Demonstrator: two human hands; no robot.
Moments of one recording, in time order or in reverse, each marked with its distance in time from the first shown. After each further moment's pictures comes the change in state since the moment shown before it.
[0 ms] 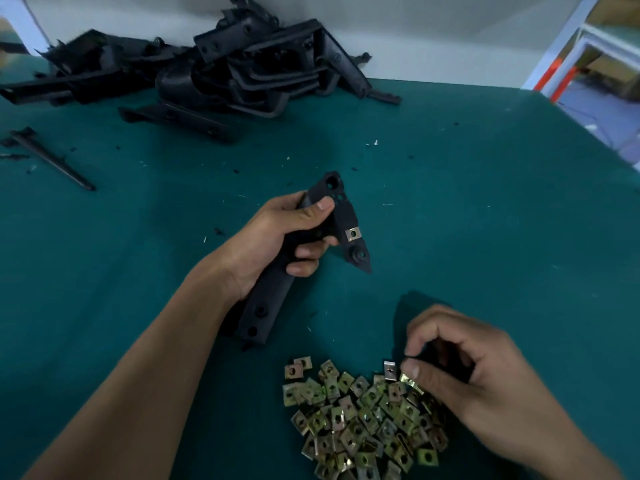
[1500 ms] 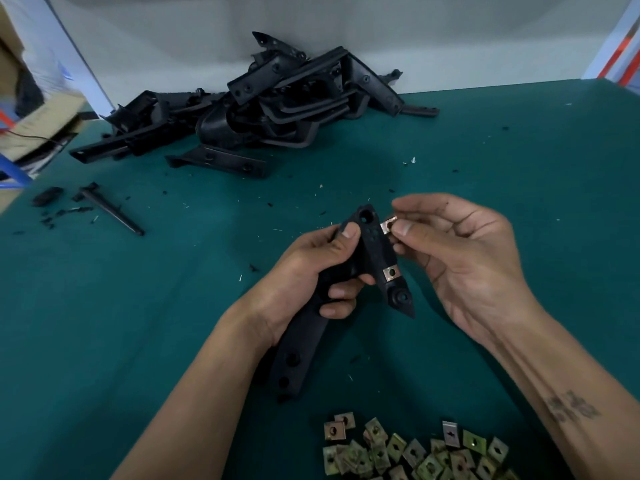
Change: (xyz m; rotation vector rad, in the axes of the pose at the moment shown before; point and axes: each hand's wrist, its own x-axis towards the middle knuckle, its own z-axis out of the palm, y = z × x) left_hand 0.001 -0.002 -0.002 -0.003 -0.005 -0.015; right_hand 0.141 -0.018 0.018 1.046 0.257 -0.010
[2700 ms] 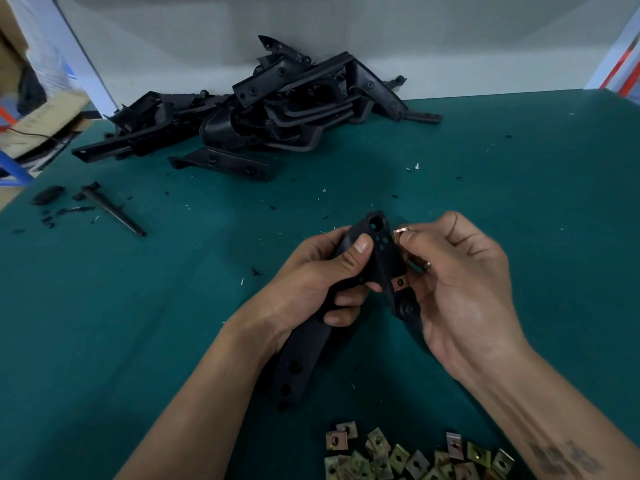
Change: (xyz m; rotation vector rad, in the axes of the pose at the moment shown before) left_hand 0.002 -0.003 -0.001 0.019 -0.016 0.047; right_hand -0.019 0.002 0.028 0.052 0.182 0.084
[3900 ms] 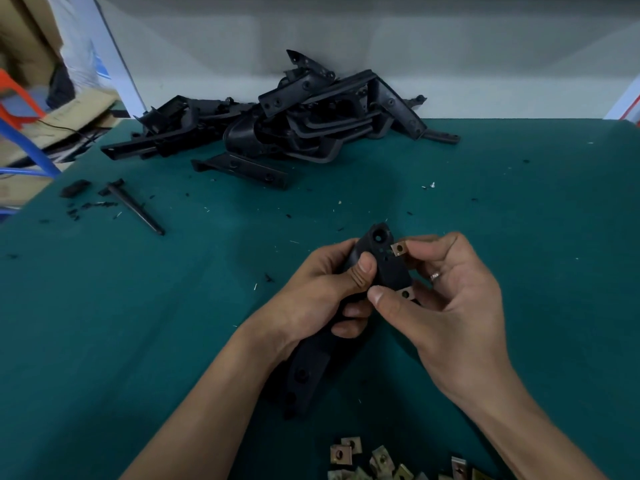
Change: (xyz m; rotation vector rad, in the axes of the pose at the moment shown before) left_hand 0.001 -0.002 -0.004 0.031 -0.010 0.067; right_hand -0.003 0.020 -0.006 -0.479 -0.188 -0.380
